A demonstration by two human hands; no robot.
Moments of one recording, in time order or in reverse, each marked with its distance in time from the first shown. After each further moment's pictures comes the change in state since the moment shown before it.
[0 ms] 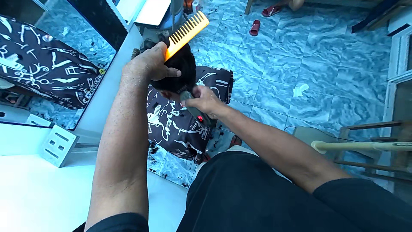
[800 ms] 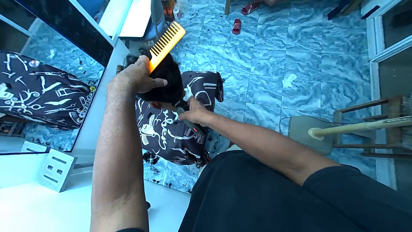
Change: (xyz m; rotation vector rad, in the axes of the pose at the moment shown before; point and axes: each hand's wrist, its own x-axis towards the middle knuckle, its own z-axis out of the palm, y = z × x) left_hand -0.002 0.008 -0.003 0.032 -0.017 -0.031; right_hand 0.005 0.024 0.008 -0.086 0.073 0.162
